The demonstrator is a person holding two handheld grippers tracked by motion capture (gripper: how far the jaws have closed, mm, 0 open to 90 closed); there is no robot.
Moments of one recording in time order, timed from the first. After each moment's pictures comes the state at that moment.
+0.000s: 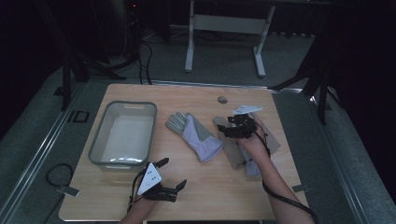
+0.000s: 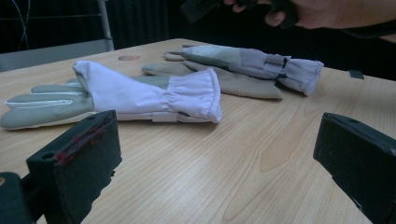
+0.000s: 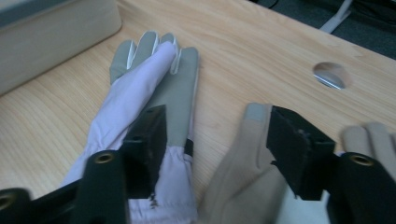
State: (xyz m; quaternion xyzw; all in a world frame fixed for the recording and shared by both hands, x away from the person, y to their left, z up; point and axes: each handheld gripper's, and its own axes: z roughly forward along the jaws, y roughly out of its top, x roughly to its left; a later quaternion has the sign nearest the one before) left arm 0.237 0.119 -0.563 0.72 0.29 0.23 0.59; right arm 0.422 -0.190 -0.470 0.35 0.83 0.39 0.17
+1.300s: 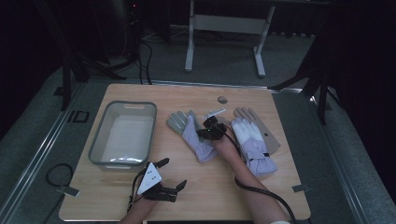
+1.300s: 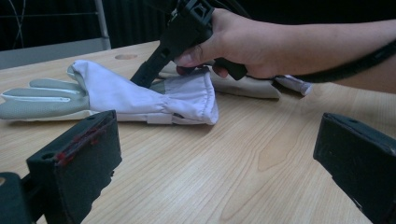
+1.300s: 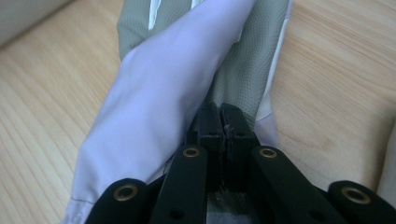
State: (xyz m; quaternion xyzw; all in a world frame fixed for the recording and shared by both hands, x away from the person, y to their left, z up) left arm 0.238 0.119 -0.563 0.72 0.29 0.22 0.59; right arm 0.453 -0.112 -0.537 0.37 0.86 0.34 0.09
